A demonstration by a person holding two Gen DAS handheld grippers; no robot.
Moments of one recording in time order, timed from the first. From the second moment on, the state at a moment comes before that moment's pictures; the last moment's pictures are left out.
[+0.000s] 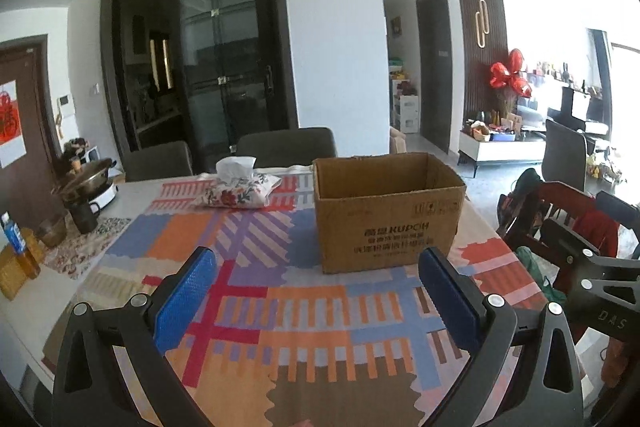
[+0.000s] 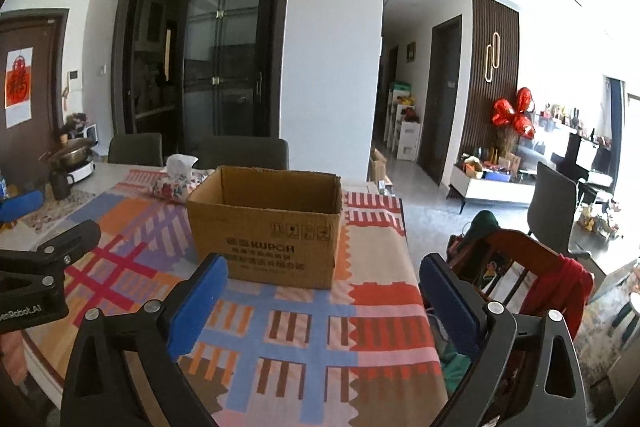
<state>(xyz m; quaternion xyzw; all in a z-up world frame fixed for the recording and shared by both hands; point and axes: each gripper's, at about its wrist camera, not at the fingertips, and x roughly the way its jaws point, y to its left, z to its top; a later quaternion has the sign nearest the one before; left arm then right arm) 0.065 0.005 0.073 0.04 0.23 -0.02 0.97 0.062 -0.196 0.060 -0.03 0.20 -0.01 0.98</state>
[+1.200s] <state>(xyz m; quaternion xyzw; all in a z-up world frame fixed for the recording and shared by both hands) 0.045 0.000 0.073 0.05 0.20 -0.03 0.98 0.044 -0.203 0.051 0.01 0.19 0.00 0.98</state>
